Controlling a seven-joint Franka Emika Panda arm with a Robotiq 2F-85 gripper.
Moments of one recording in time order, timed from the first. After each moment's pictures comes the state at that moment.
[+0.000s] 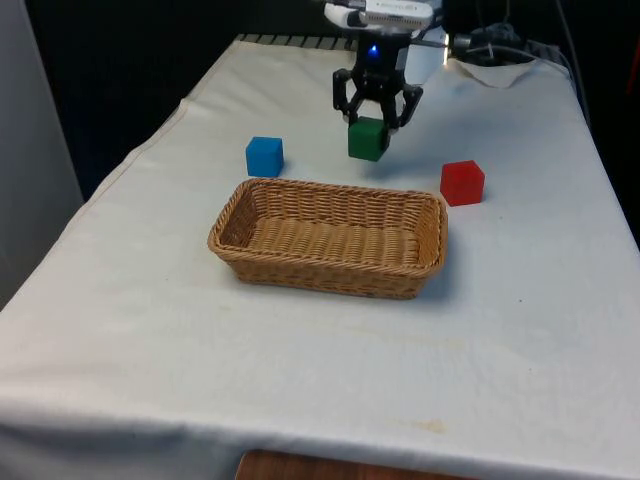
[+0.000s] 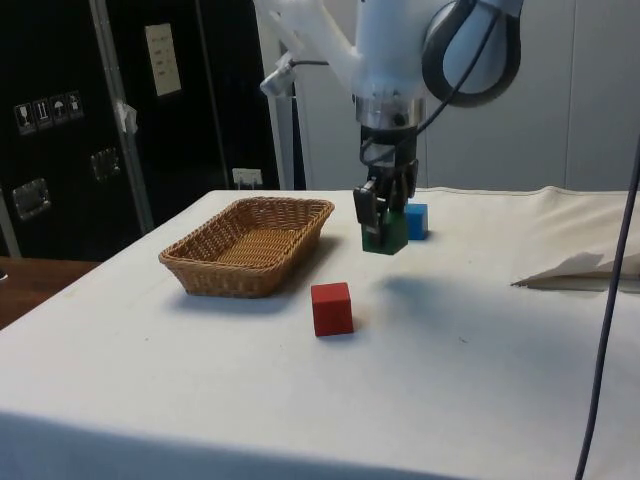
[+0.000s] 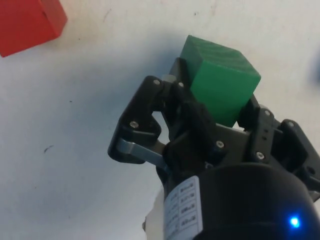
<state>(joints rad) 0.66 0.06 -0.75 -2.72 -0.26 2.90 0.44</state>
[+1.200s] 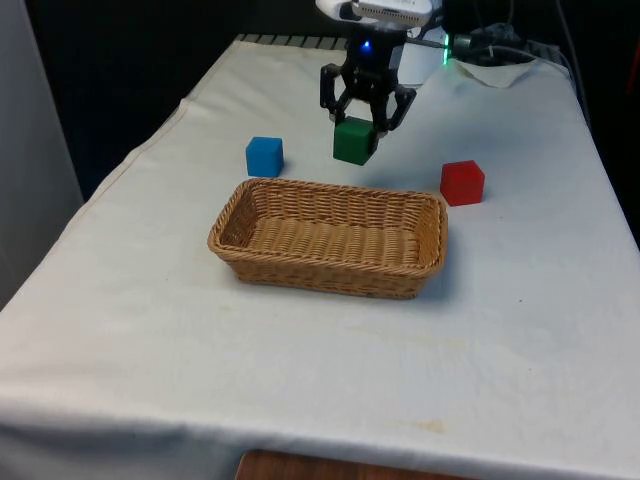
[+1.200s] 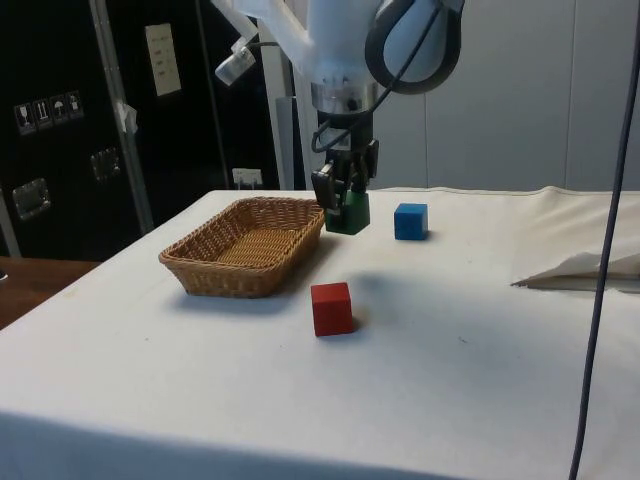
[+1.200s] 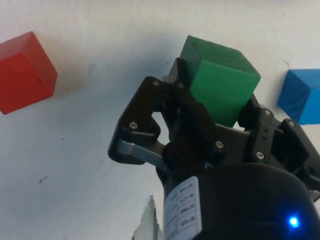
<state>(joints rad) 0.66 0.14 -0.74 -2.54 -0.23 2.77 0.43</state>
